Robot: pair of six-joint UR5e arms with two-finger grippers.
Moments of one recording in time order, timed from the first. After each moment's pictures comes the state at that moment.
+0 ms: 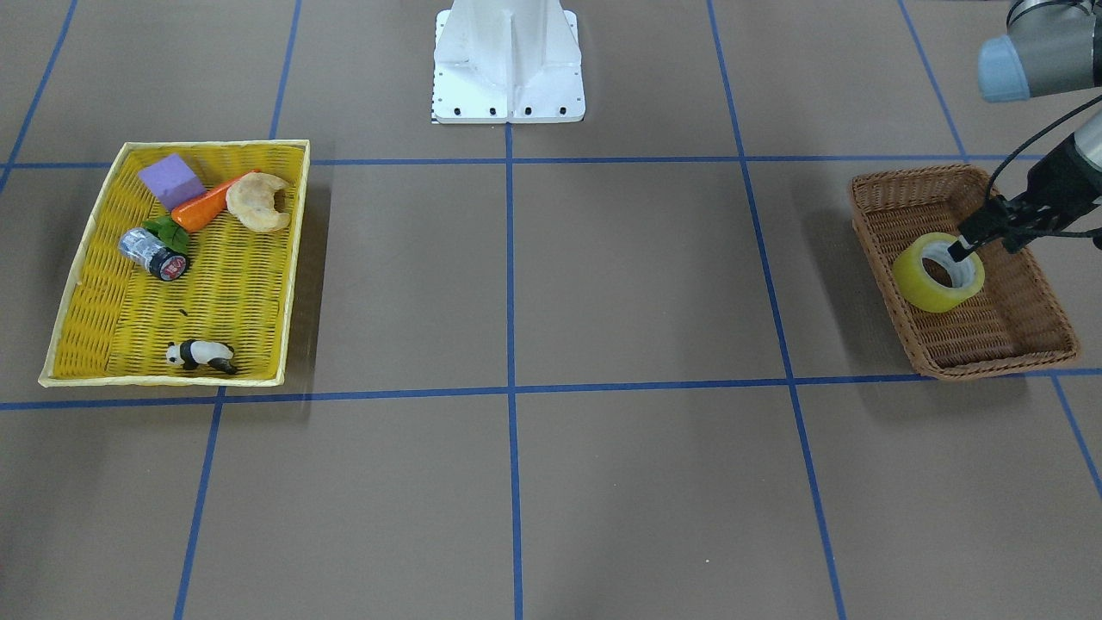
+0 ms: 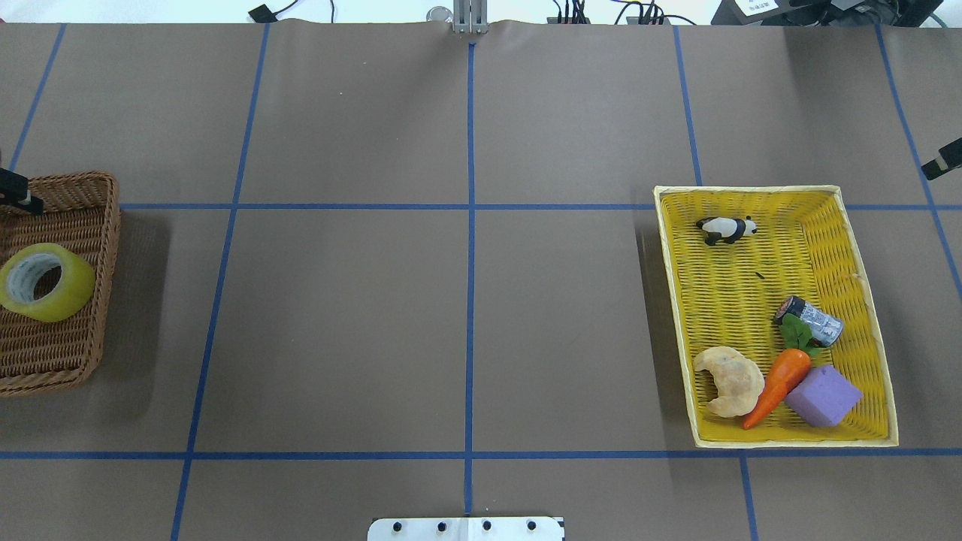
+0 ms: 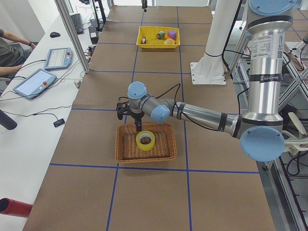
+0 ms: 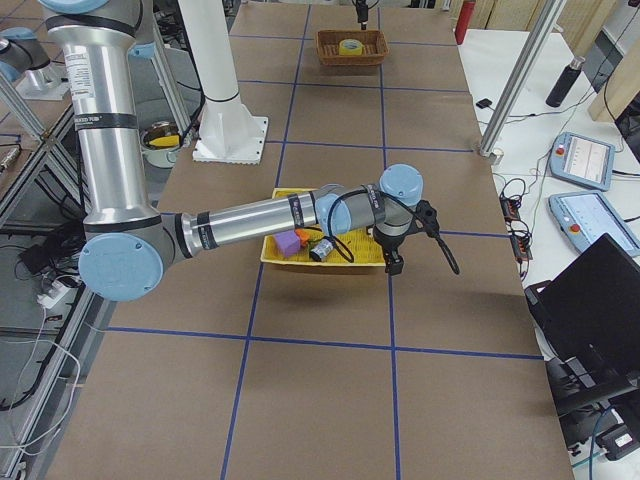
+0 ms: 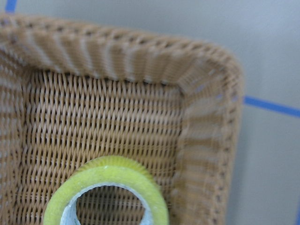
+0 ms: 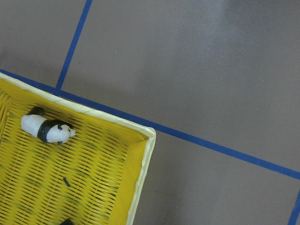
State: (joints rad) left arm -1.23 -1.54 -1.82 -1.92 -2.34 -0.76; right arm 1.39 -1.47 1.71 -1.52 2.43 0.06
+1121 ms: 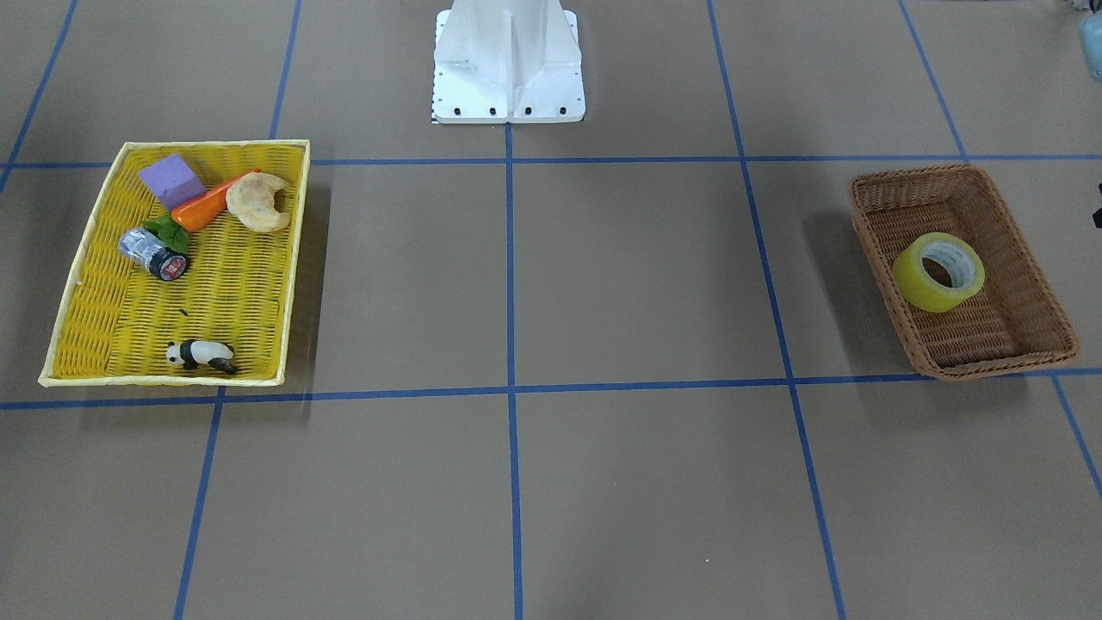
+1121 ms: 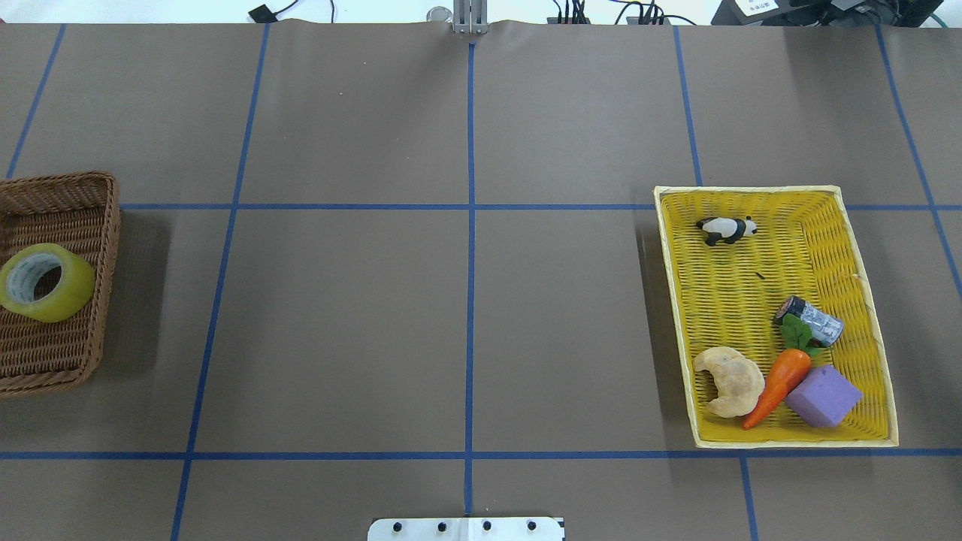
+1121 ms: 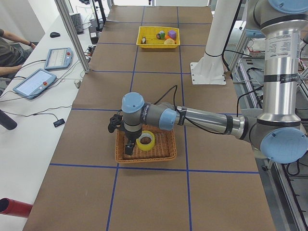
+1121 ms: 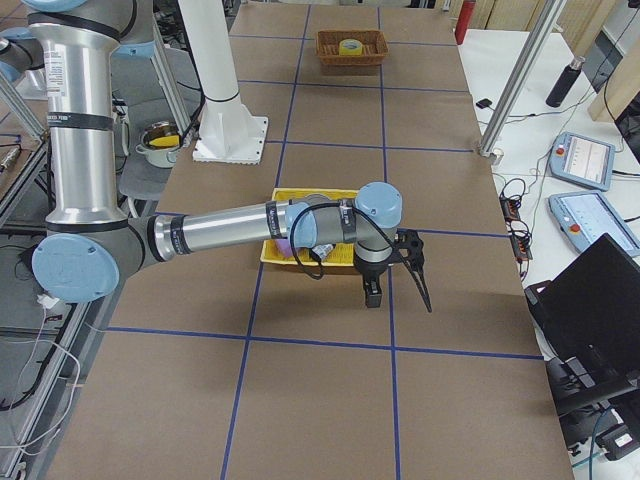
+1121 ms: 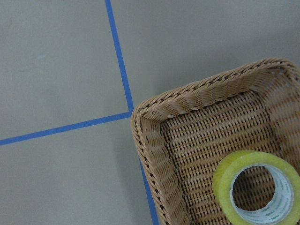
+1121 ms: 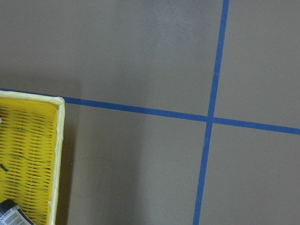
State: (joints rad) left arm -1.45 -1.51 -1.77 -1.66 -2.27 -0.04; right arm 1.50 -1.59 1.78 -1.62 2.35 0.02
